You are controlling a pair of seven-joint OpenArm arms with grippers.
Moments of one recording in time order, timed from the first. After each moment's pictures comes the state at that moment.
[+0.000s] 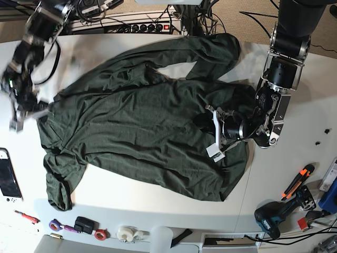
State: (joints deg) left arm -23.9 -14.5 19.0 61.4 -45.7 -43.3 57.7; right arm 0.4 20.1 40.8 85.1 32.0 25.1 -58.6
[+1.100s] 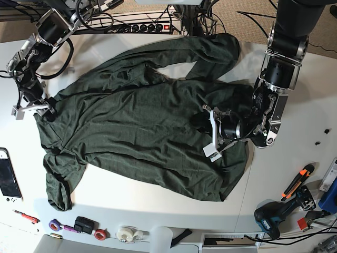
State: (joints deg) left arm -23.9 -13.4 19.0 61.4 -45.7 -43.2 57.8; right arm 7.3 15.9 49.3 70.0 29.6 27.2 -50.4
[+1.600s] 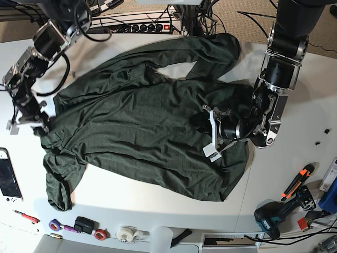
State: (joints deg) left arm -23.9 -13.4 19.0 61.4 -45.7 -43.3 57.7; right arm 15.7 17.0 49.2 69.5 31.8 26.9 -54.0
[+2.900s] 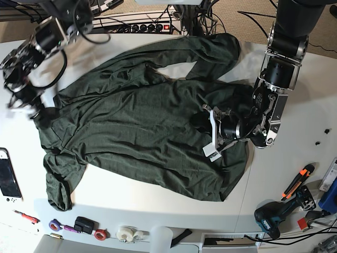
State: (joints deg) left arm -23.9 -13.4 19.0 61.4 -45.1 -43.3 57.7; right arm 11.4 15.2 59.3 69.7 47.4 29.8 -69.7
